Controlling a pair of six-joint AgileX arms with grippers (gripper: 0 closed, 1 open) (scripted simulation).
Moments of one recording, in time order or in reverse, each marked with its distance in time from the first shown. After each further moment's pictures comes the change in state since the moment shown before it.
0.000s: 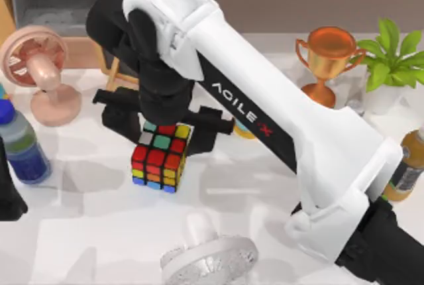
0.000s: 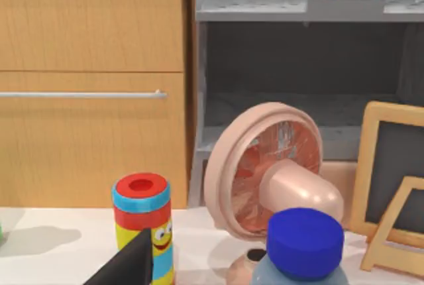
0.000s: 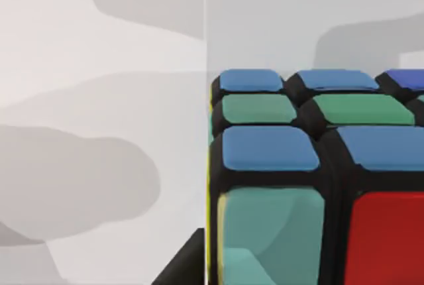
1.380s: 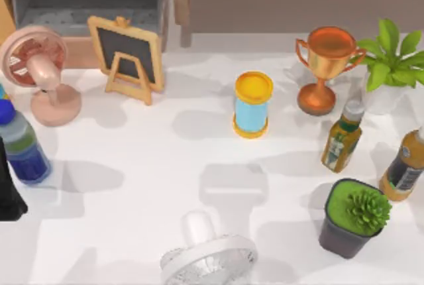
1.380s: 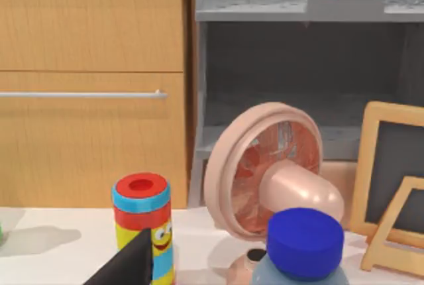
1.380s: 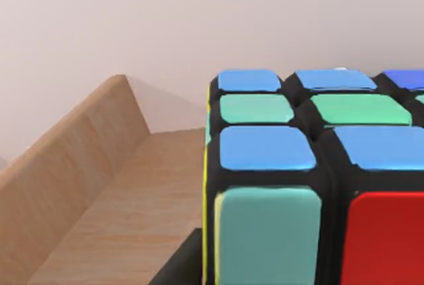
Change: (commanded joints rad) left arm 0.000 0.000 0.000 0.000 0.000 0.000; right arm -0.764 -1.233 -1.279 1.445 -0.263 -0.796
